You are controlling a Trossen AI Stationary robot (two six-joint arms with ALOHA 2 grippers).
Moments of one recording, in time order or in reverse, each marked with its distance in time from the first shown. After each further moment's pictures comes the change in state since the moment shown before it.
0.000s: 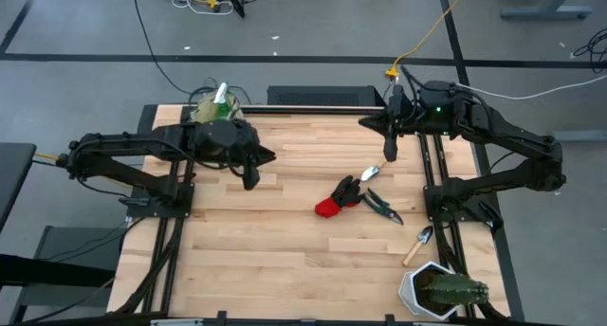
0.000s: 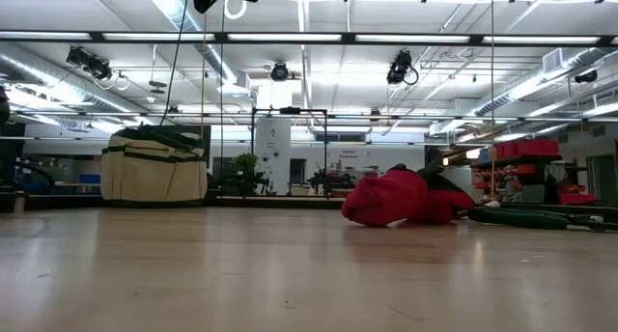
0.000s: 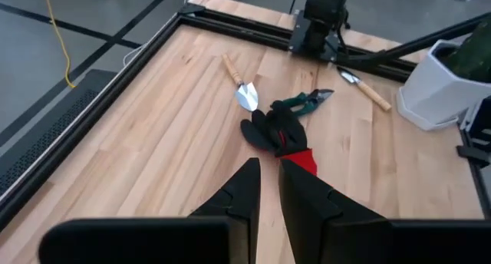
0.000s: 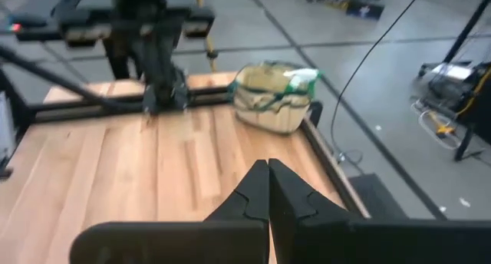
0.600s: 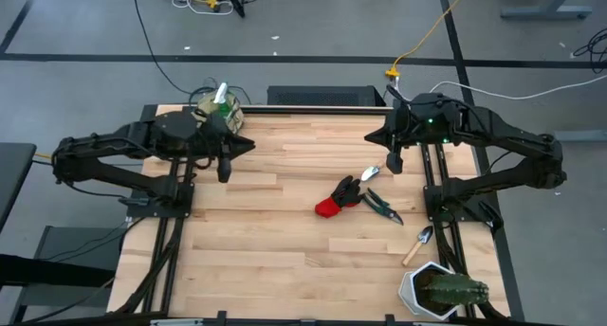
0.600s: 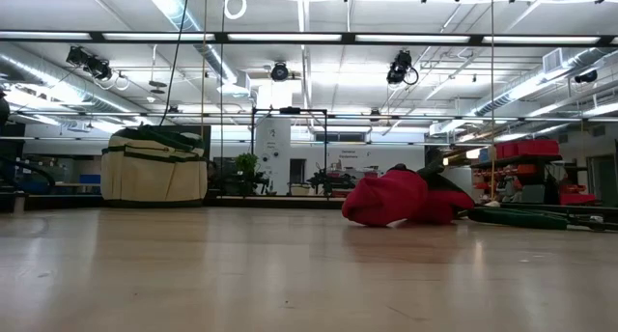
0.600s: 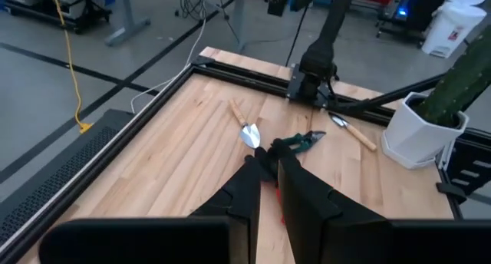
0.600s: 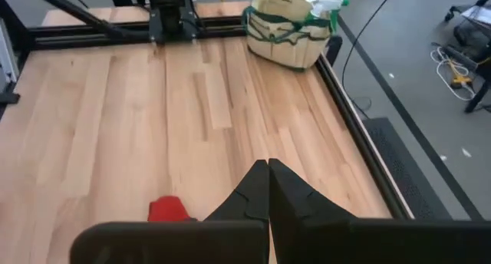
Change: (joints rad) left arm -0.001 -0.205 -0.027 -0.010 -0.032 0.008; right arm 0.060 -0.001 -0.010 -0.198 0.045 0.005
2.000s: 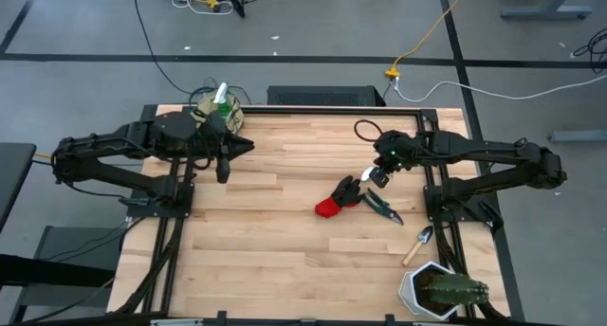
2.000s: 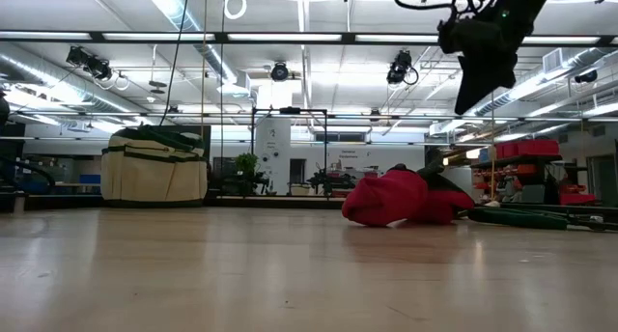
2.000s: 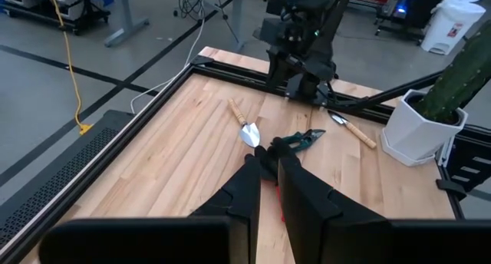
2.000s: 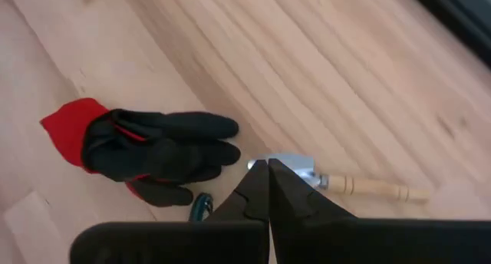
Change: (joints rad) left arm 0.000 -0.004 0.000 -0.006 -0.002 0.009; right arm -0.002 -0.002 -0.451 -0.017 0.165 0.492
